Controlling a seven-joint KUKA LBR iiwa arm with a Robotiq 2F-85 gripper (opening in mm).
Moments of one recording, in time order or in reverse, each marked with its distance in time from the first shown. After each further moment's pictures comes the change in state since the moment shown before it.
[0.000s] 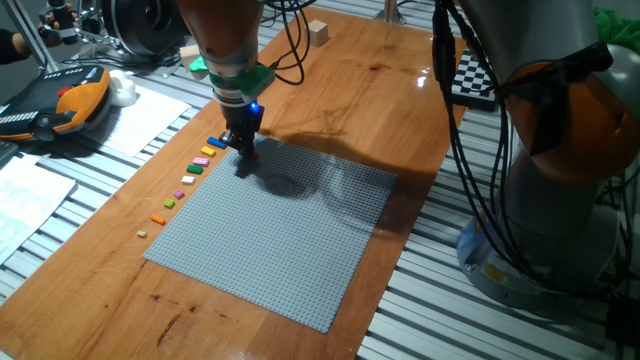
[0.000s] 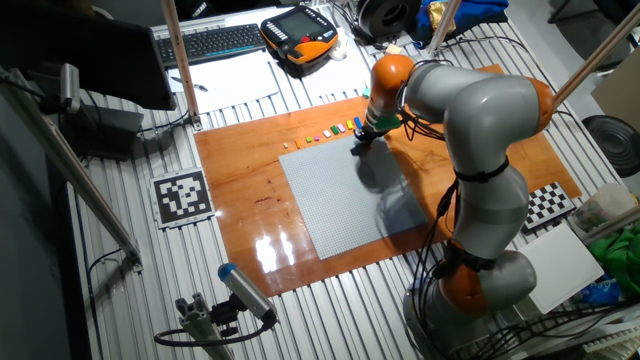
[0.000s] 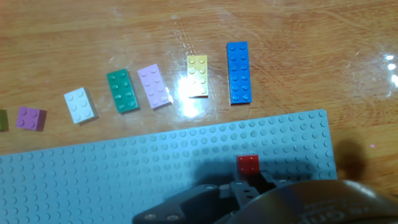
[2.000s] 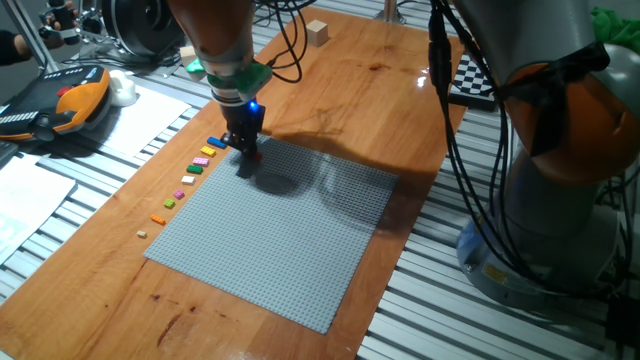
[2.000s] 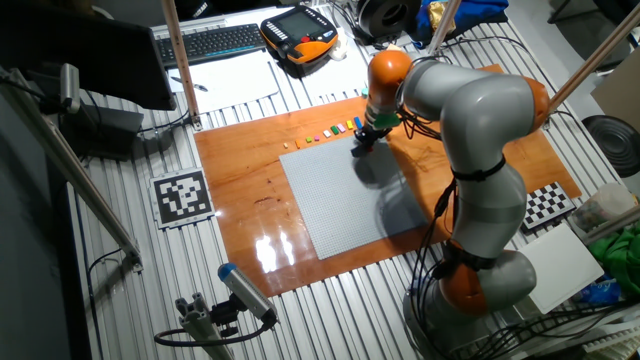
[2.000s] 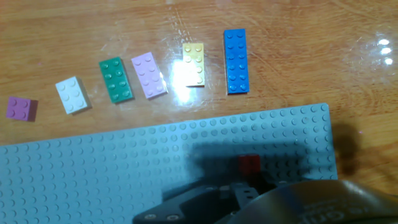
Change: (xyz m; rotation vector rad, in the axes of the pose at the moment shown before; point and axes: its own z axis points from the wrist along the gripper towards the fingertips) arm 0.005 -0.001 0.001 0.025 0.048 0.001
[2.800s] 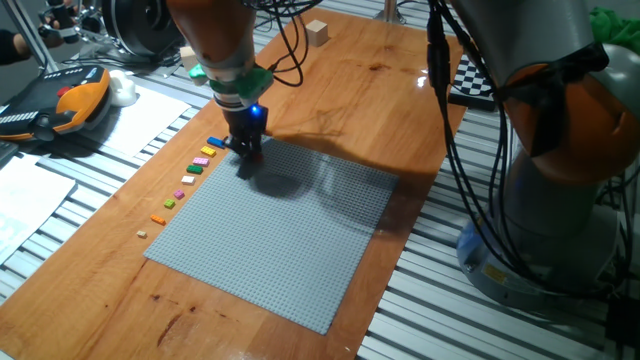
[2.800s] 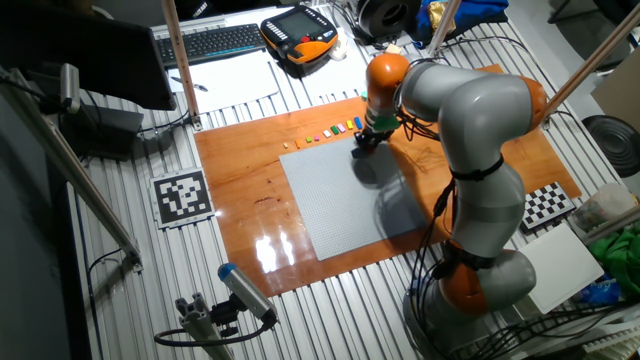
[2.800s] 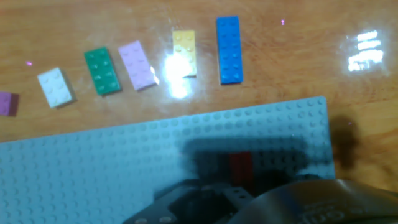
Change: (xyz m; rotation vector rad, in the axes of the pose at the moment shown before) arm 0.008 -0.001 0.000 0.012 0.023 0.013
